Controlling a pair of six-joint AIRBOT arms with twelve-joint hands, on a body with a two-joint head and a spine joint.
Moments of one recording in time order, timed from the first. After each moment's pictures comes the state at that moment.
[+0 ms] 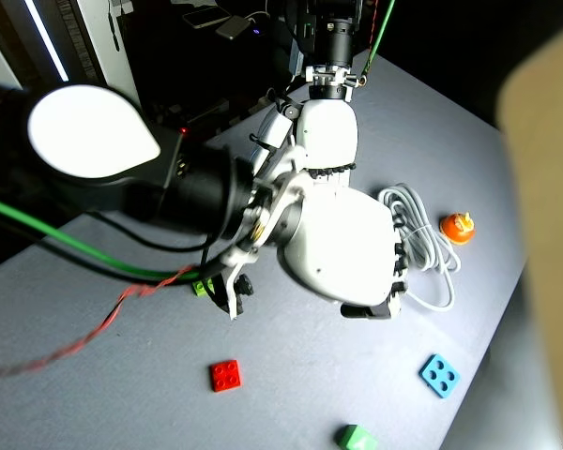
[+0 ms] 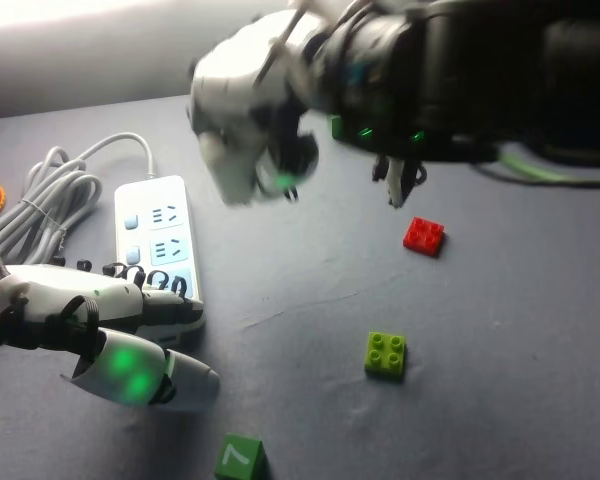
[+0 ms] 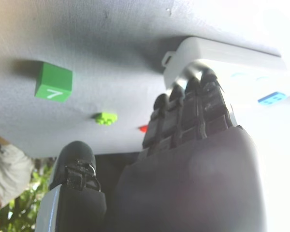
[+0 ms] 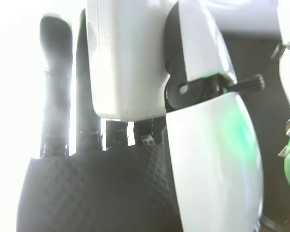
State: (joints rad) left arm 0.43 -0.78 0.83 0.27 0.27 0.37; right arm -0.06 -1.59 1.37 -0.89 -0.32 -0.23
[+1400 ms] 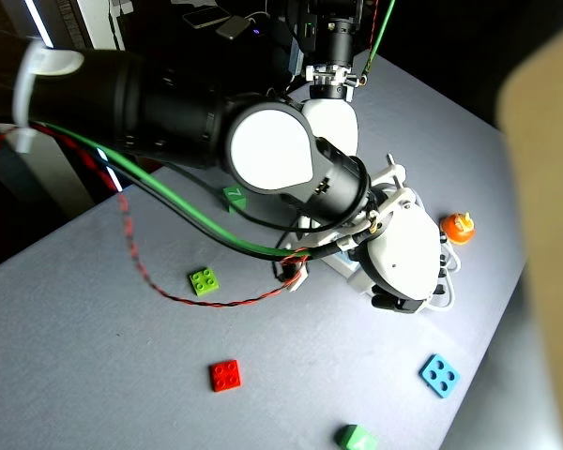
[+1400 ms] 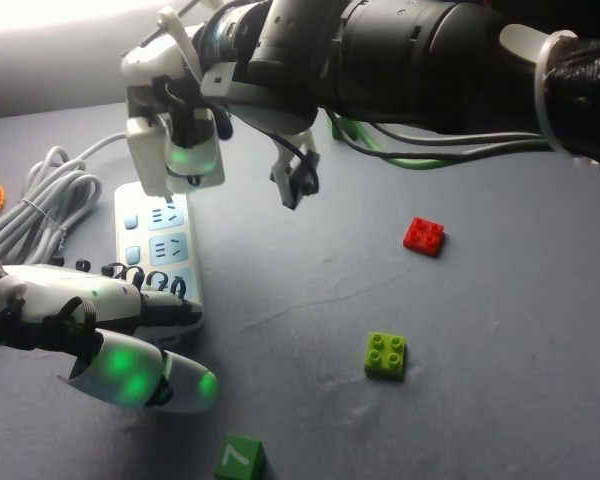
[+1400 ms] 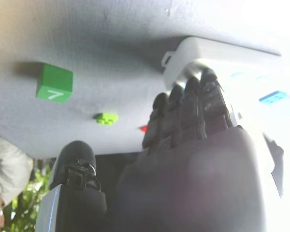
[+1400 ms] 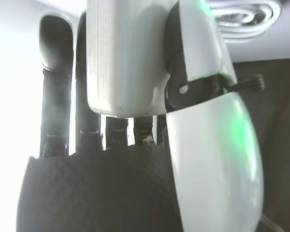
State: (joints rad) left arm 0.43 -0.77 0.83 0.26 0.26 0.39; right arm -0.04 -1.94 1.84 -0.58 -0.32 -0.26
